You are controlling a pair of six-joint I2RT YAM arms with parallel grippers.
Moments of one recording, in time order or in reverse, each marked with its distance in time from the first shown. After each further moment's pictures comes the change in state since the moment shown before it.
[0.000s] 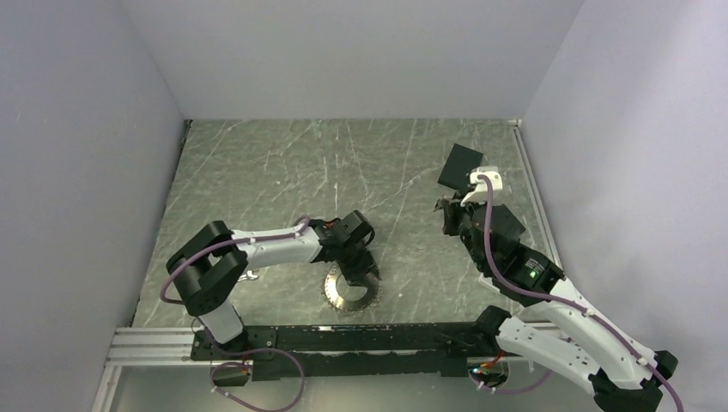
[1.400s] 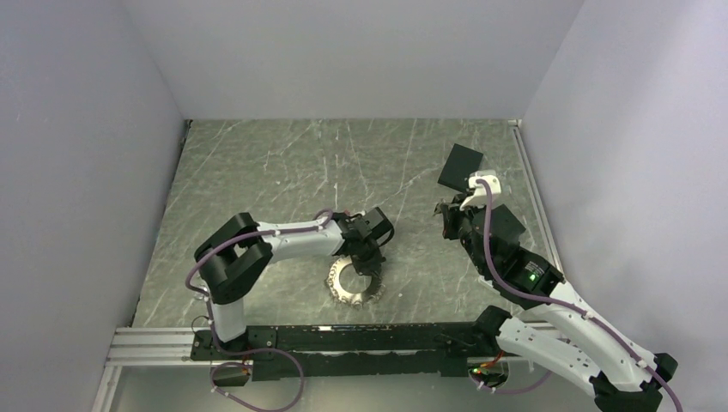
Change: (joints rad) left arm -0.042 0.161 0.176 -0.097 -0.164 0.052; right arm -0.001 -0.032 -0.040 0.000 -0.026 -0.004
